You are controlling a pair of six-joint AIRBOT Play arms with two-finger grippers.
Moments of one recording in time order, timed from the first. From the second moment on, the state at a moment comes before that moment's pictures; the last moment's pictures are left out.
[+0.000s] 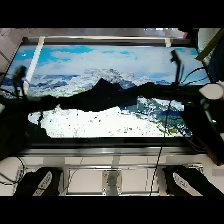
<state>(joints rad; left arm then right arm) 0.07 -0.75 0.98 1.03 -1.17 -1.41 0.13 -0.94 1.06 -0.47 1.07 1.08</state>
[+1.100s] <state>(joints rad) 0.06 -1.37 1.48 1.09 -1.21 -1.39 0.28 -1.35 1.46 -0.77 0.97 1.35</state>
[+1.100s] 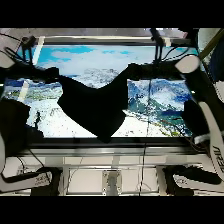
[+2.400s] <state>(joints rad) 0.07 -1.60 1.28 1.54 -1.13 -1.36 0.64 -1.56 1.18 -0.91 1.06 1.29</state>
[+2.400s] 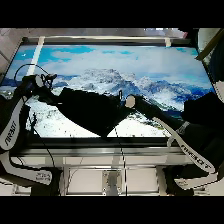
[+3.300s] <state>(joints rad) 0.07 -1.07 1.29 1.57 -1.11 -1.41 0.33 -0.81 0.75 -1.25 0.92 1.73</state>
